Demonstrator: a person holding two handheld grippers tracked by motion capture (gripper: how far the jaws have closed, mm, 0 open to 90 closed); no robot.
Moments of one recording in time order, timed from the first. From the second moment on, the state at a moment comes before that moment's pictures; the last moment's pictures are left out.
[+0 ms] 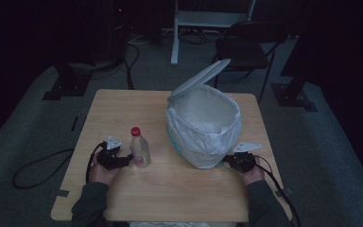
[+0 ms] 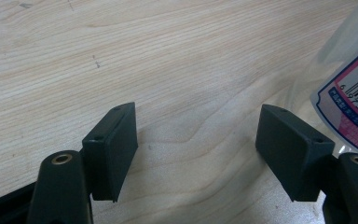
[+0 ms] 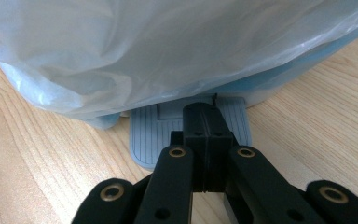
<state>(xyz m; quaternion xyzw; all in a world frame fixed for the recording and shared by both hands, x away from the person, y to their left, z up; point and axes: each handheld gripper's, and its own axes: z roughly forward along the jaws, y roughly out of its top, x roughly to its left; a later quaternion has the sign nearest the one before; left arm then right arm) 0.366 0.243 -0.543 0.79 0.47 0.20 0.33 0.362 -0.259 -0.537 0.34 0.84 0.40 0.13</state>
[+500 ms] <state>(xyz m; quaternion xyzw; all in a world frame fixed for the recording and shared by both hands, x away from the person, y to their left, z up) 0.356 0.256 -0.527 0.77 0.48 0.17 0.38 0.363 -0.261 -0.537 0.34 0.84 0.41 0.13</state>
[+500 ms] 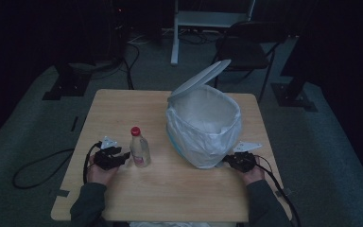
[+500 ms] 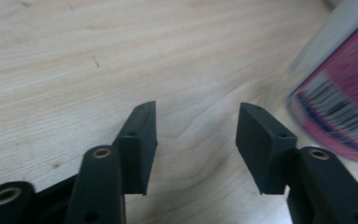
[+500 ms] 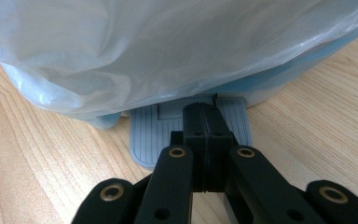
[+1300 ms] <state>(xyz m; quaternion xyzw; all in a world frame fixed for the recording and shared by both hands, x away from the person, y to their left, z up) 0.325 0.267 -0.443 0.74 0.40 0.14 0.51 0.363 -0.262 -0.537 0.34 0.84 0.41 0.12</state>
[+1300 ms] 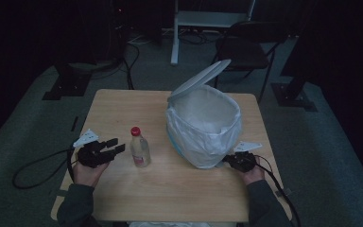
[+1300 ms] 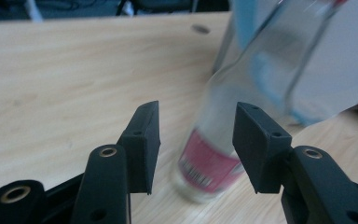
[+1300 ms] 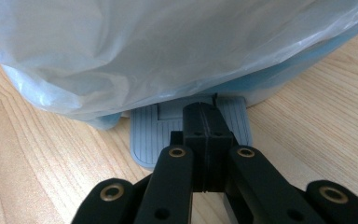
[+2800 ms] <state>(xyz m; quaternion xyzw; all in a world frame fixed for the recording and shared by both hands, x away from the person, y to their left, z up) 0.346 0.220 -0.409 0.76 0.33 0.17 0.54 0.364 -0.263 -0.537 0.34 0.84 0.41 0.12</state>
